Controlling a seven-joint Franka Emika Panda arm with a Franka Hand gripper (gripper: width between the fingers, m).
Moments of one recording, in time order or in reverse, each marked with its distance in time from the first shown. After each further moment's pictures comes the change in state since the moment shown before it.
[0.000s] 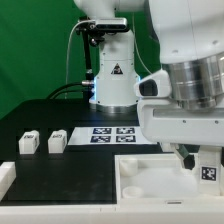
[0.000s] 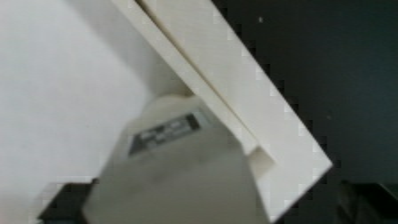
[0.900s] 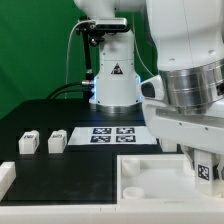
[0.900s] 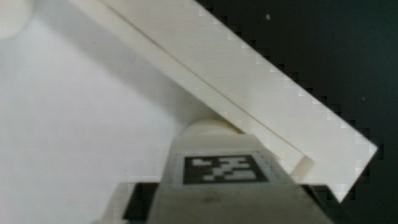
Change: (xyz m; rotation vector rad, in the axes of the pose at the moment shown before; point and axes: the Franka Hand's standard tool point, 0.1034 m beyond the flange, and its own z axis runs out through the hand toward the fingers) arm 0.002 0.004 0.001 -0.001 0.000 0.405
